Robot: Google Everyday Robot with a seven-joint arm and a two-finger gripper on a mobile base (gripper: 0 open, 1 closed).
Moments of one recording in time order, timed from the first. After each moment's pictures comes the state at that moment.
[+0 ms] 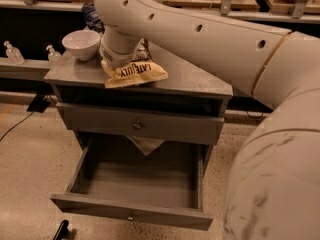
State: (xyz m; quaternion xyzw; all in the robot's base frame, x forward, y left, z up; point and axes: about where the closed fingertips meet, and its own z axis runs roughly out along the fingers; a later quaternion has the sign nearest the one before) arm 0.676 0.121 0.855 -0.45 0.85 0.04 0.26
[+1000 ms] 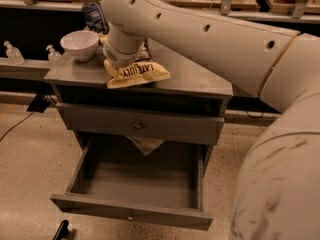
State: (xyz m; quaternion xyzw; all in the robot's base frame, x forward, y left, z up) arm 0.674 0.114 0.857 -0.45 0.85 0.05 0.27
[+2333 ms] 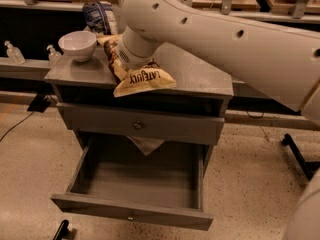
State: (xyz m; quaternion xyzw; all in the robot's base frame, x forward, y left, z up) arm 0.662 0.083 0.870 -0.41 0.86 0.07 0.30
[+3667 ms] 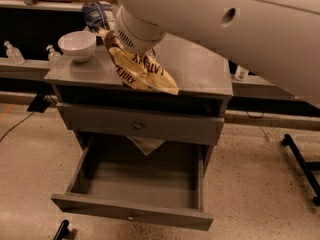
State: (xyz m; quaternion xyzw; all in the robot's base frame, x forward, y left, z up) arm 0.590 0.055 0.988 -0.42 0.81 -0.03 0.41
